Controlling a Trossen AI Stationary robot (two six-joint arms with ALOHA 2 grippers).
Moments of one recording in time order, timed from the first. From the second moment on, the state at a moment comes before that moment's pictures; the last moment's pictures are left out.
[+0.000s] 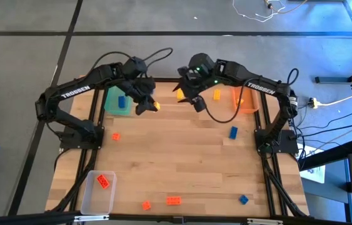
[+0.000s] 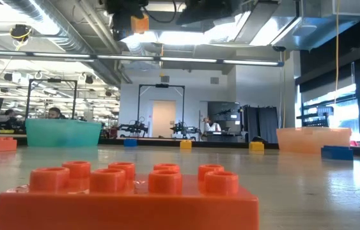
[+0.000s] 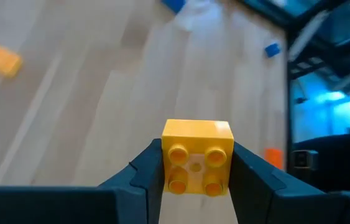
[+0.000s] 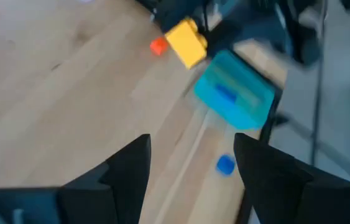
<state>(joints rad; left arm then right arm) 0.44 1.36 1.43 -0.89 0.51 -0.12 -0.30 1.76 1.88 -0.85 -0.33 -0.85</state>
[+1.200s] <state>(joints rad) 0.44 1.38 1.43 -0.74 0.54 -0.21 -0.23 1.88 1.88 -0.60 -0.47 -1.10</state>
